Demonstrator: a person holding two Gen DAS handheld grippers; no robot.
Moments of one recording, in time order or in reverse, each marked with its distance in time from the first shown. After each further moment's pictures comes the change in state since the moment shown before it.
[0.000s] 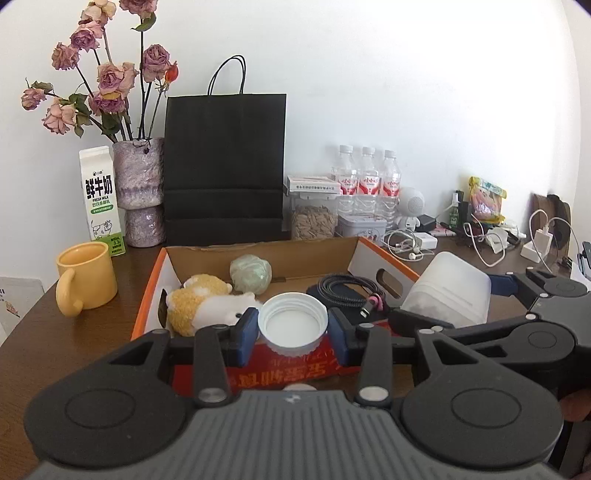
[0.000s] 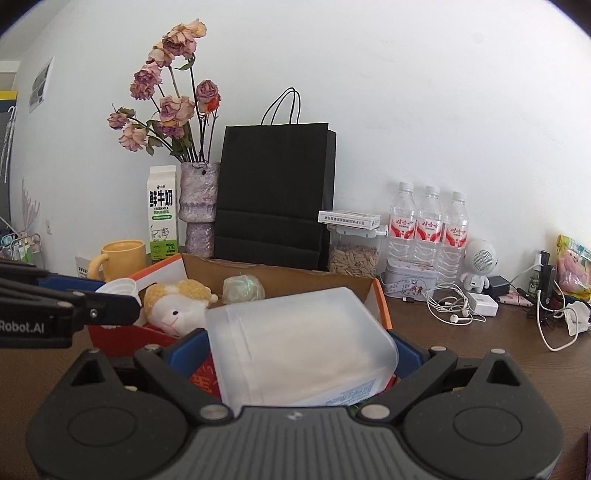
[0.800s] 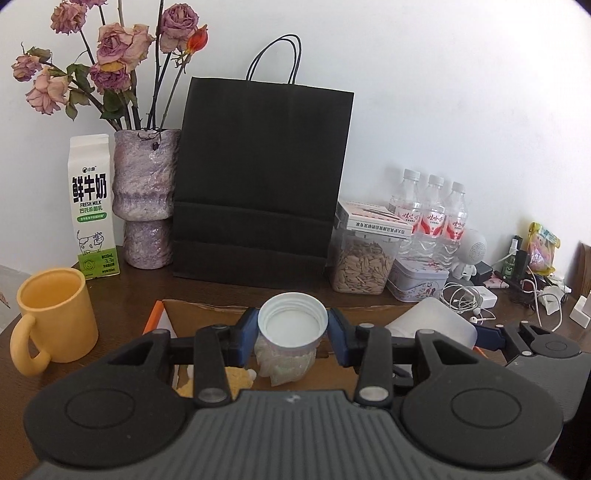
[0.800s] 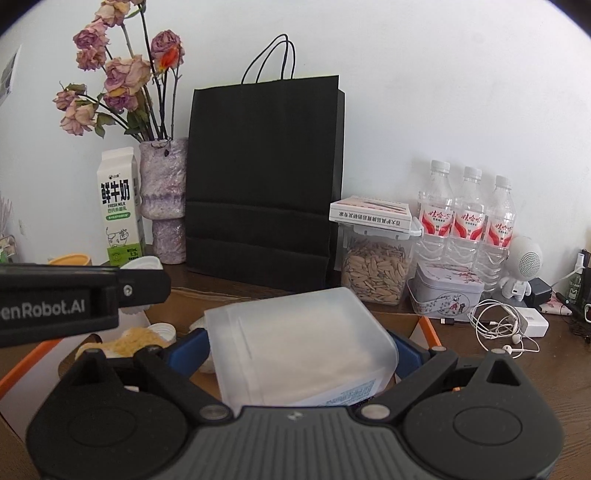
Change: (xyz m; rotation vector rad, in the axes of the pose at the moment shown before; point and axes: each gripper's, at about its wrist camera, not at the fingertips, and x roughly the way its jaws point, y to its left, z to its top) left arm 0.134 0.044 0.062 -0.115 -0.002 0.057; right arm 0.164 0.003 0.054 0.040 0.106 -0.029
